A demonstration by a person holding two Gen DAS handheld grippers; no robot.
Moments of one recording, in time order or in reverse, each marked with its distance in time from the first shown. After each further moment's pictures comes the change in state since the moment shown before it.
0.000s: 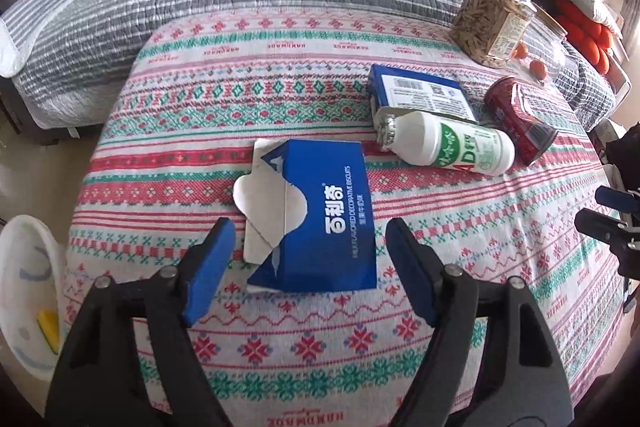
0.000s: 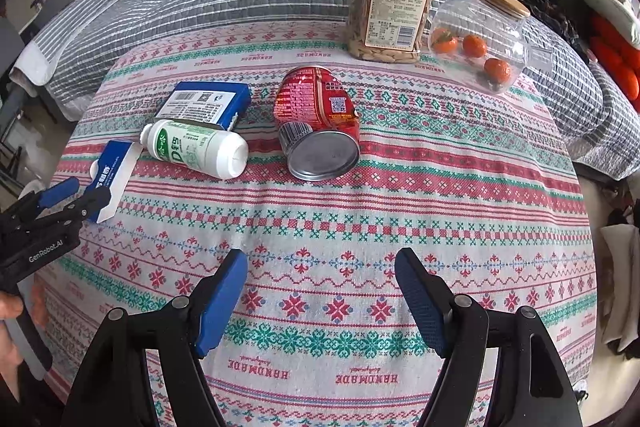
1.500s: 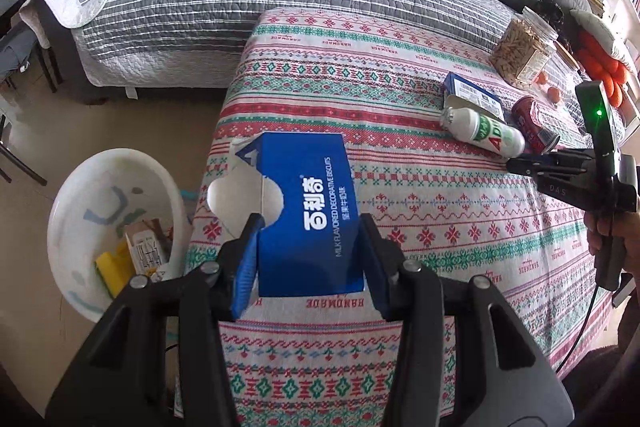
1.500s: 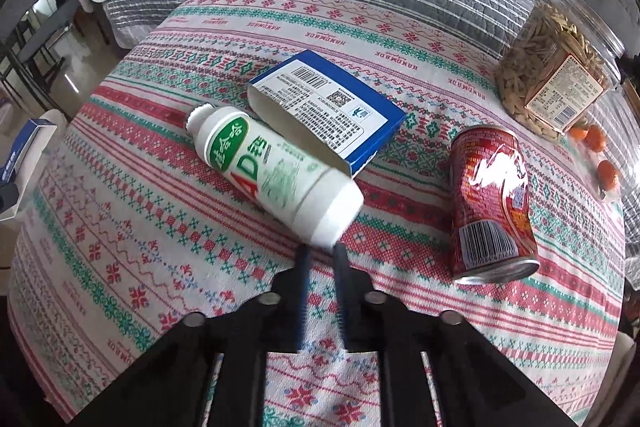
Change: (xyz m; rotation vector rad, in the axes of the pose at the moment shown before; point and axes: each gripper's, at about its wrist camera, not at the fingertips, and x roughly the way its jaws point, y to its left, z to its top) left arm -0.089 0.094 -0.050 -0.117 -0.005 0.059; right arm 0.056 0.090 0.035 -0.326 0.045 0.109
